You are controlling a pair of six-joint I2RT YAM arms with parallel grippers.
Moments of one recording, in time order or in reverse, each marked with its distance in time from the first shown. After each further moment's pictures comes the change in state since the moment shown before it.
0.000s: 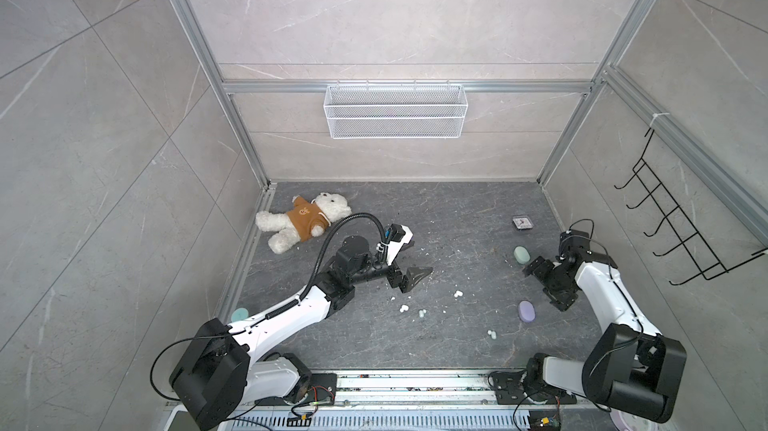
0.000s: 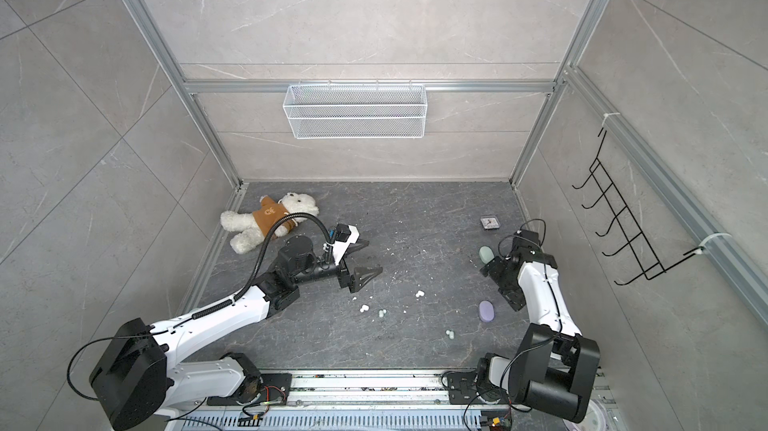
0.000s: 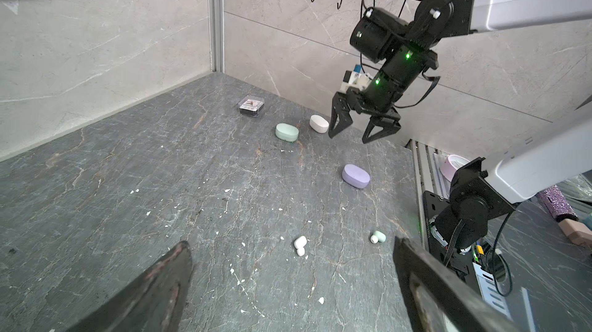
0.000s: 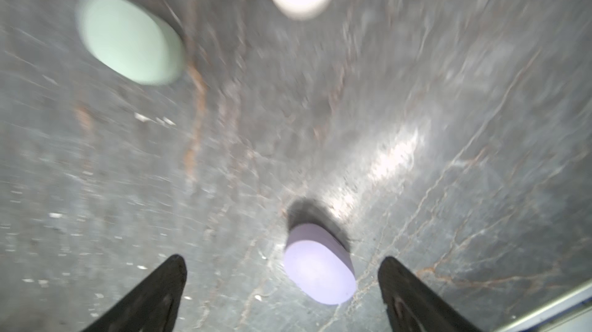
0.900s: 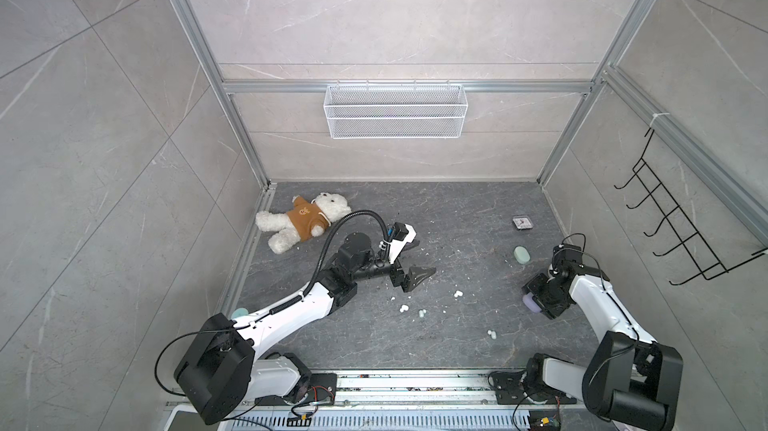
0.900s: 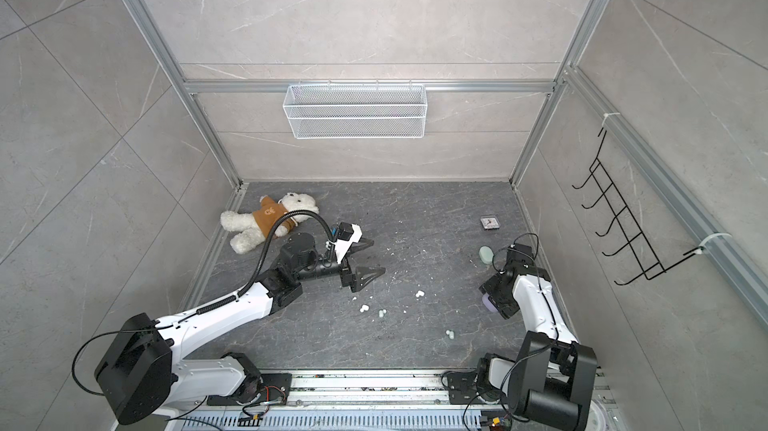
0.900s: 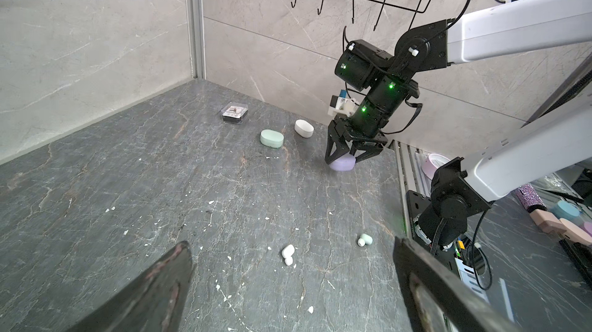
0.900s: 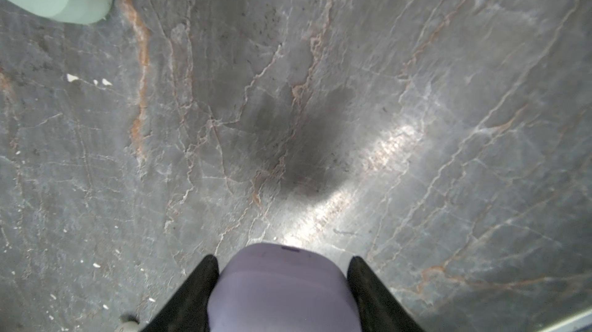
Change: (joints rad) left arm 0.000 0.035 0.030 0.024 0.071 -0.004; right arm 0.030 -0.066 -0.232 0.090 -0.008 0.015
